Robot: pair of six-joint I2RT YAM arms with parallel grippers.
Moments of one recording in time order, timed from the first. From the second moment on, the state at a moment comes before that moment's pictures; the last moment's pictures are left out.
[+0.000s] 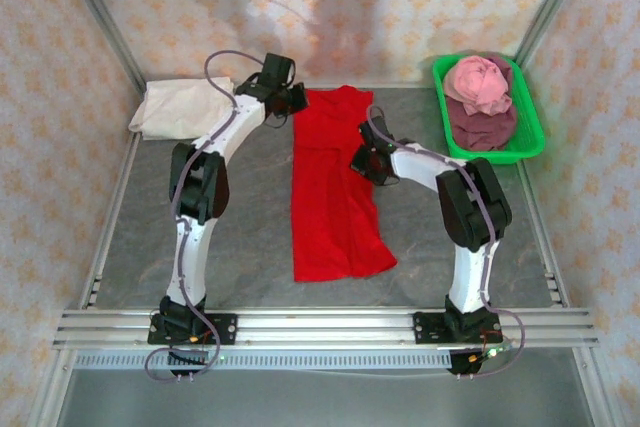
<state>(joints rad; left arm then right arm) -0.29 2.25 2.03 -0.58 0.15 -0.59 0.44 1.94 1.34 -0.43 -0.01 0.85</state>
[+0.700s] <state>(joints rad) -0.38 1.55 1.06 -0.22 -0.05 -0.65 0.44 2.51 2.23 -0.82 0.14 0.49</state>
